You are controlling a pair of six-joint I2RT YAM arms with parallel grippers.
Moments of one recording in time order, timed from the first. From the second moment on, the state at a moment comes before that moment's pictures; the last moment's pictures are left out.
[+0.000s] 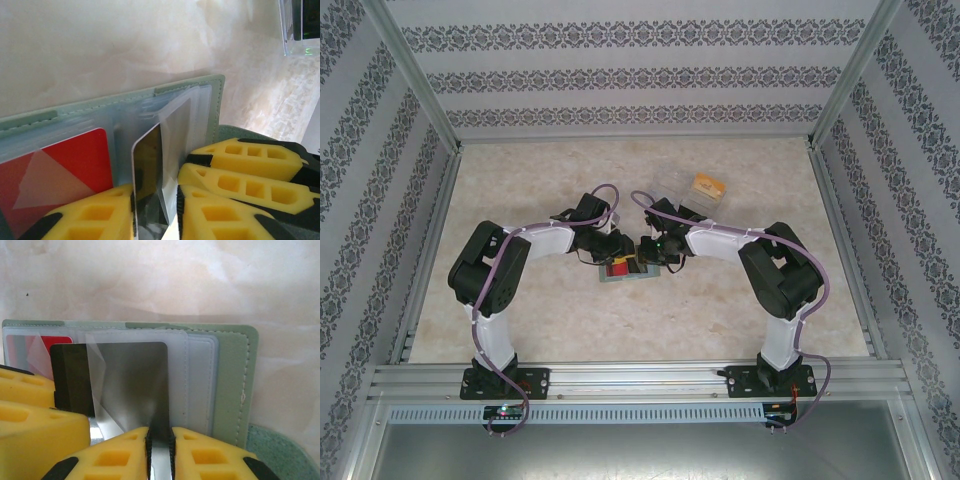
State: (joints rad) left arm -0.44 1.89 1.07 -0.22 0.59 -0.79; right arm 0.62 1.88 1.12 -0.36 -0.24 0.63
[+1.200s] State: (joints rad) left arm -0.35 1.42 1.03 -0.27 0.55 -0.69; right arm 0.50 1.60 1.10 -0.16 -0.60 0.69
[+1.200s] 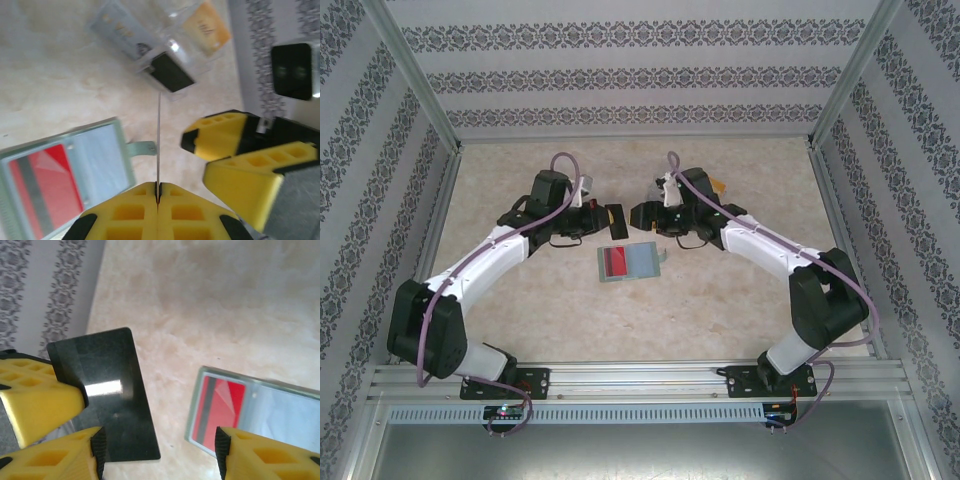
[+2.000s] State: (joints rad) left arm -0.33 1.42 1.01 -0.01 0.74 -0.95; right arm 0.41 1.64 1.16 0.05 -0.90 0.86
